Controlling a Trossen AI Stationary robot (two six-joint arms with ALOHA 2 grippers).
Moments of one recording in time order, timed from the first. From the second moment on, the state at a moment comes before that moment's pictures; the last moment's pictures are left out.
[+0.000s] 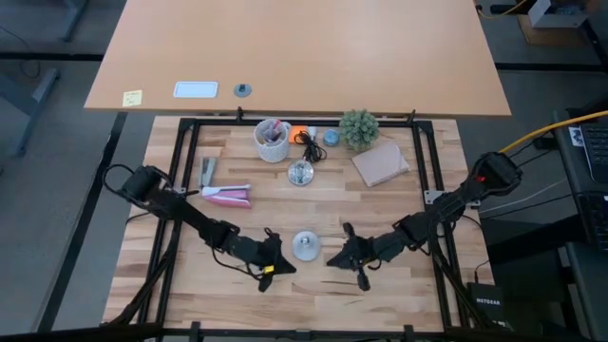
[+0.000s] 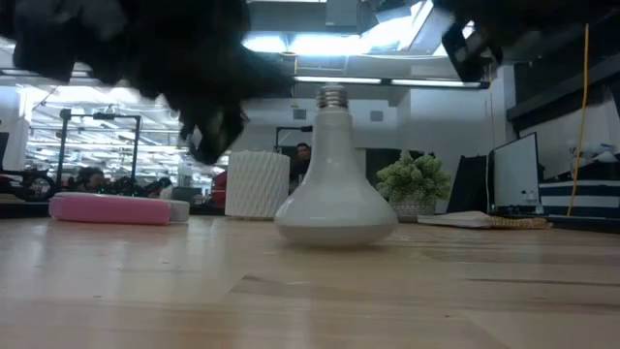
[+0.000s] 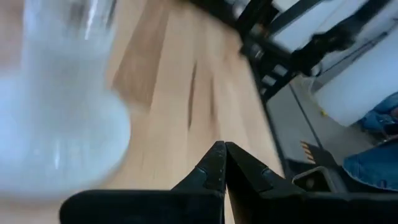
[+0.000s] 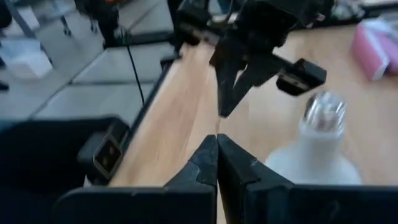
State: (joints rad) left arm -0.49 1.82 0.69 0.79 -0.18 -0.67; right arm 0.56 1.50 0.65 0.52 0.25 0.31
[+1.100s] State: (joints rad) left arm -0.38 0.62 0.69 0.27 -0.20 0.37; right arm 0.54 0.62 0.70 0.39 0.55 -0.32
